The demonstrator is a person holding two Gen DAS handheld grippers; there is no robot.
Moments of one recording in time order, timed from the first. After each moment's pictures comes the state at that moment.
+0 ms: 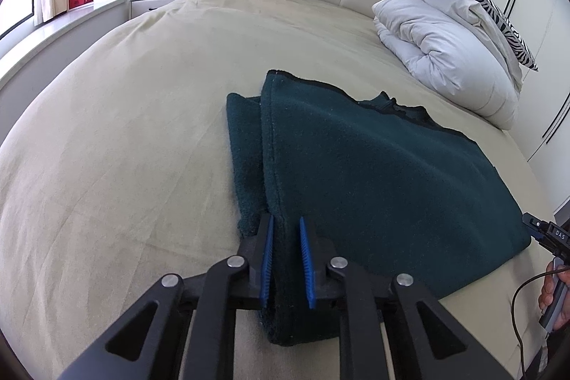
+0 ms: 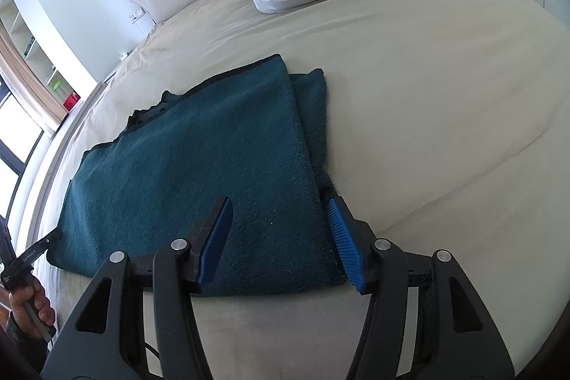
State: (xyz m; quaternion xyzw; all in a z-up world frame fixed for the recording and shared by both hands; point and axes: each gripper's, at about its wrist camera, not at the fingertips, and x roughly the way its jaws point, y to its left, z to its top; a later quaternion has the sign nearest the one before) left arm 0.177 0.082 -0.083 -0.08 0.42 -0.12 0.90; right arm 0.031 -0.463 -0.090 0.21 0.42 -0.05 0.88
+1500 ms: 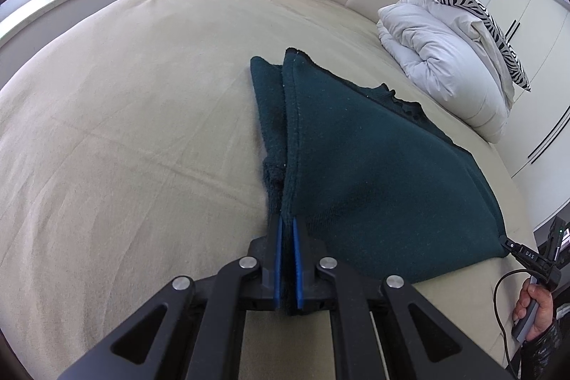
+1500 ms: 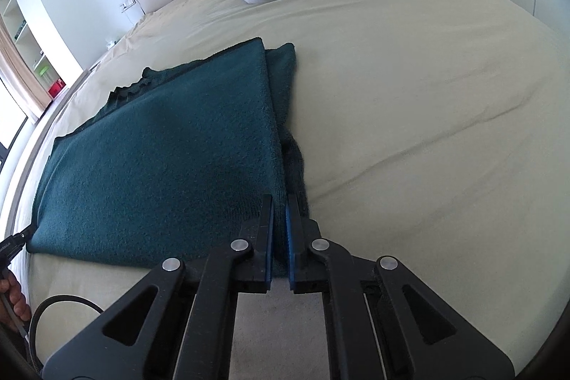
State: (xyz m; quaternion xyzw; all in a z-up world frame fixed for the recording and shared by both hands) left arm 0.141 0.110 -0.101 -0.15 0.43 -0.13 0.88; right arm -0.010 -0.456 -0.114 0.17 0.42 -0.09 0.88
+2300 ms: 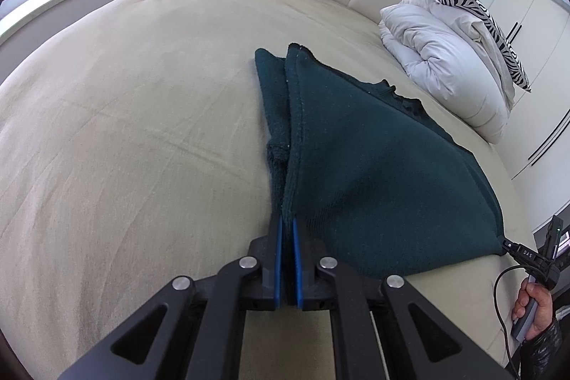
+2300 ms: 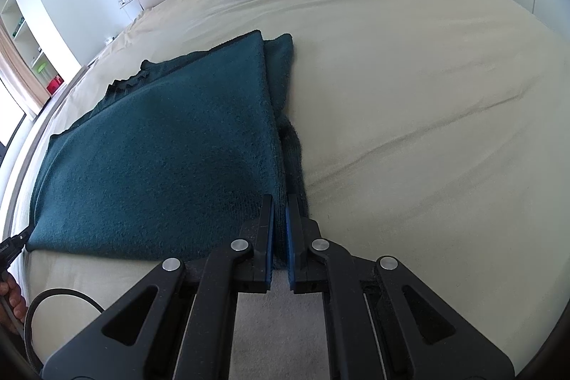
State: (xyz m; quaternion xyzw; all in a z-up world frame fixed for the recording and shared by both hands) left arm 0.132 0.110 -0.103 -0.15 0.43 -0.12 0.88; right arm -0.013 -0.455 -0.120 0.17 0.43 -0.09 0.88
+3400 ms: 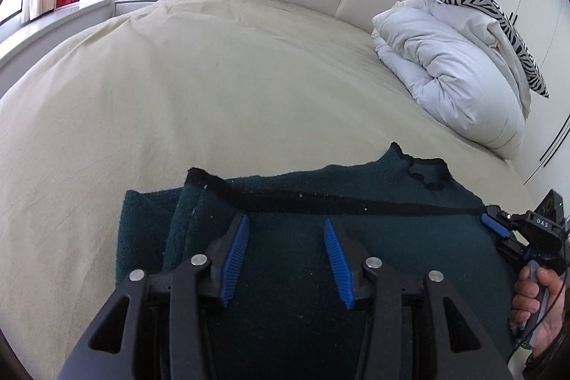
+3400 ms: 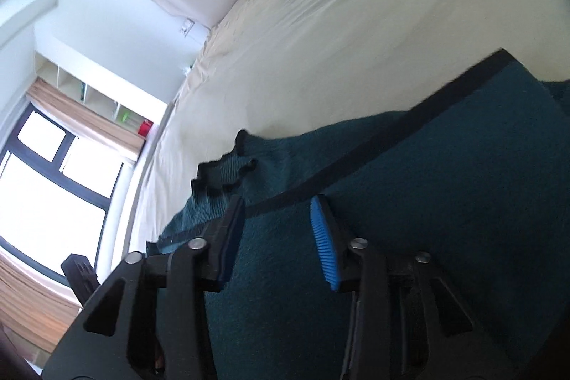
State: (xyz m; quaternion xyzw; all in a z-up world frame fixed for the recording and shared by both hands) left arm 0.293 0.039 -0.101 -0.12 0.40 -0.13 0.90; right arm 0.210 -0.428 -0.148 0.39 0.38 0.10 0.83
